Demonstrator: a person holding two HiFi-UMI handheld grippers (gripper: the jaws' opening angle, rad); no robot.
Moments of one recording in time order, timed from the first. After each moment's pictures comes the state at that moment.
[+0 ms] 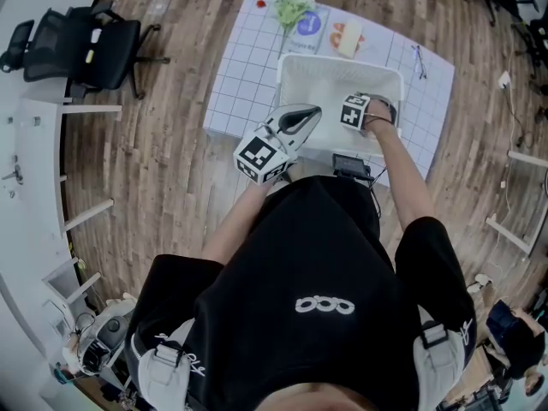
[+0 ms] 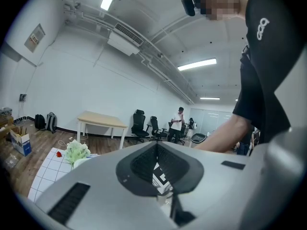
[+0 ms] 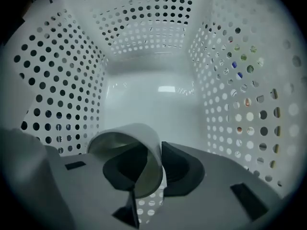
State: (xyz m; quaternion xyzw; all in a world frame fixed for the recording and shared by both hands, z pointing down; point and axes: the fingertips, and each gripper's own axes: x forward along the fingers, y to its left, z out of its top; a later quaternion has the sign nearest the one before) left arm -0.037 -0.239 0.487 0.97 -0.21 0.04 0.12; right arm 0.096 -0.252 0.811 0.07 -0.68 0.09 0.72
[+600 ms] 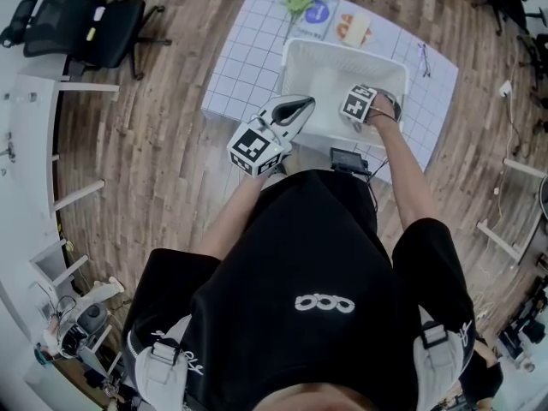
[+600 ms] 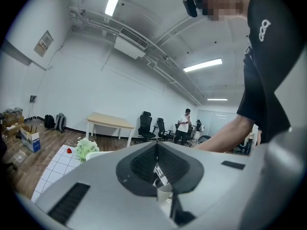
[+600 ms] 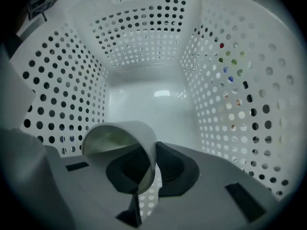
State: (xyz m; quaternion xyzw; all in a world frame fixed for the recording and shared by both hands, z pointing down) left arm -0.062 -0.227 0.491 0.96 -0.26 0.04 0.13; right arm 0.087 -0.251 0.787 0.12 -0.69 0.11 0.70
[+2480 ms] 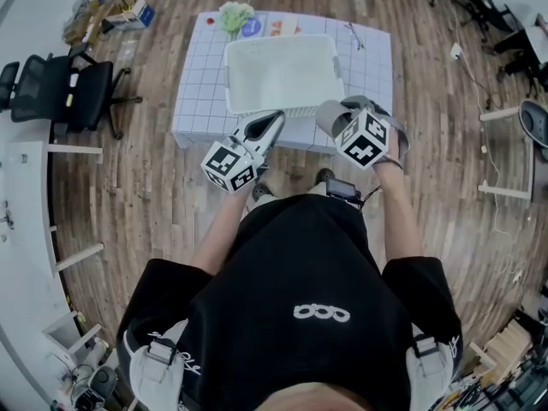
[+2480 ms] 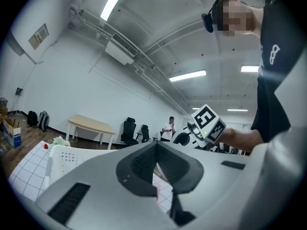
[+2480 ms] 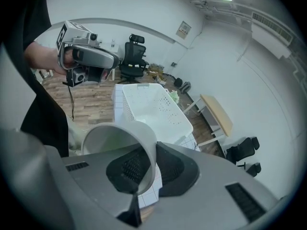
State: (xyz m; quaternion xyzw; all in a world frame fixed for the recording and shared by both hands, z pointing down) left arm -0.019 -0.082 0.443 0.97 -0.19 -0.02 0.12; right arm 0.119 -0.077 0.517 0.40 -0.74 0.03 0.54
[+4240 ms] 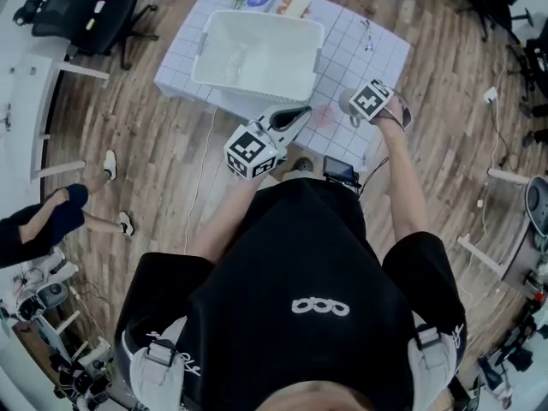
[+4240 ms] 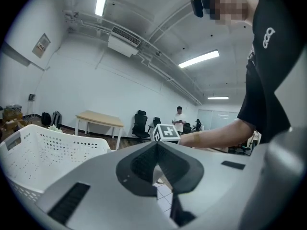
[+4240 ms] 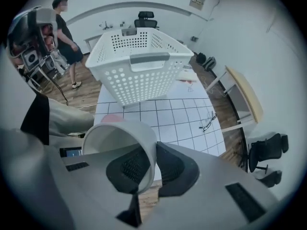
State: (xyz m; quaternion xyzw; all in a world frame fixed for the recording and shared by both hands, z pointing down) left arm 0.188 -0.071 0.499 0.95 -0.27 0.03 0.13; right arm 0.346 -0.168 0.690 0.26 -0.72 0.11 0.64
